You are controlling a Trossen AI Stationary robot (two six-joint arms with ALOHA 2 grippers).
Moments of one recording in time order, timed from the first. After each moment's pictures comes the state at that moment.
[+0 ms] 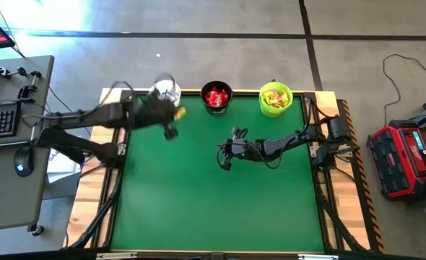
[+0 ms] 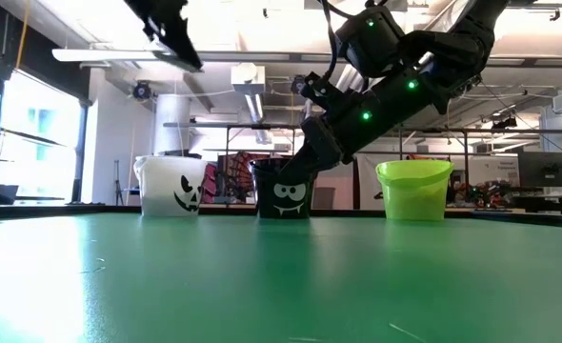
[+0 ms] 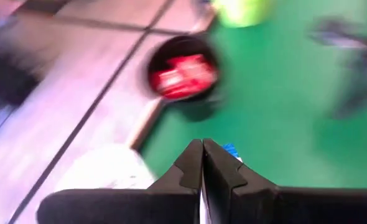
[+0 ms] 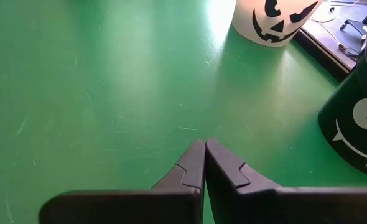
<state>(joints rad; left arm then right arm) 0.17 1.14 1.11 -0.70 -0.47 0.06 0.02 1.82 0.83 0.46 0.38 0.00</state>
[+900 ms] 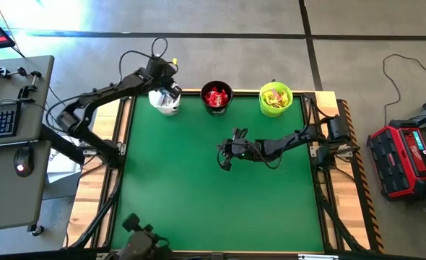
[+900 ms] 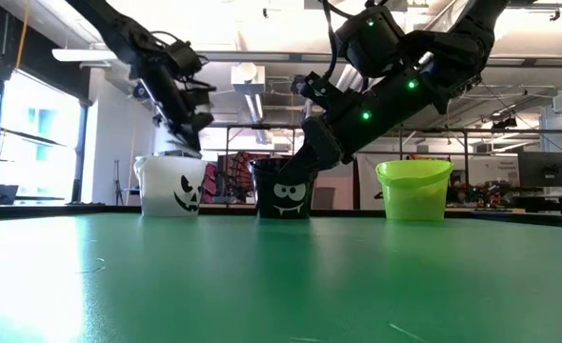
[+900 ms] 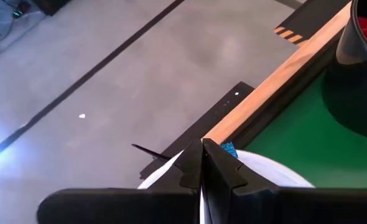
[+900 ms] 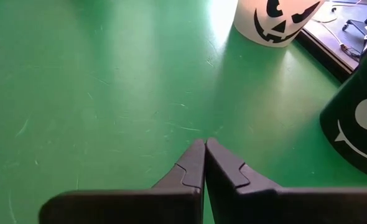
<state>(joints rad) 0.88 1.52 1.06 -0.28 -0.18 0.21 0.02 1.82 0.83 0.46 0.38 0.00</state>
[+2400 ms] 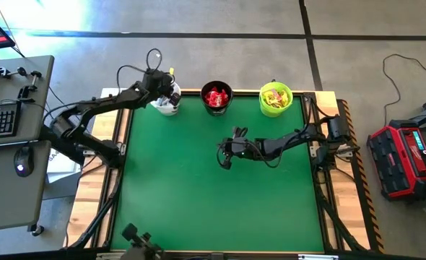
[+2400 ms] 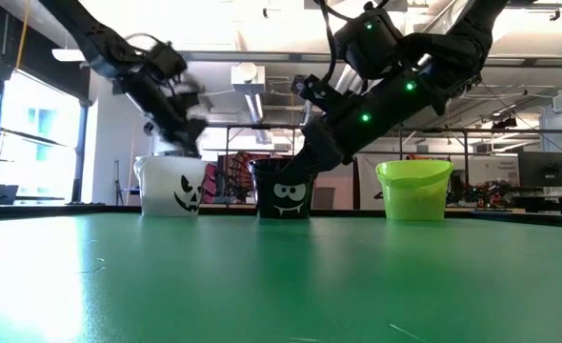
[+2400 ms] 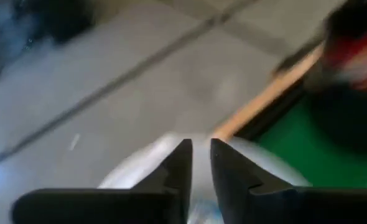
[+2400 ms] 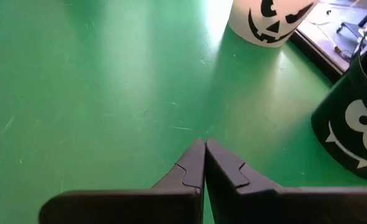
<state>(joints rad) 0.85 1.43 0.80 0.04 -0.19 0.14 0.01 1.82 0.83 0.45 0.38 -0.03</state>
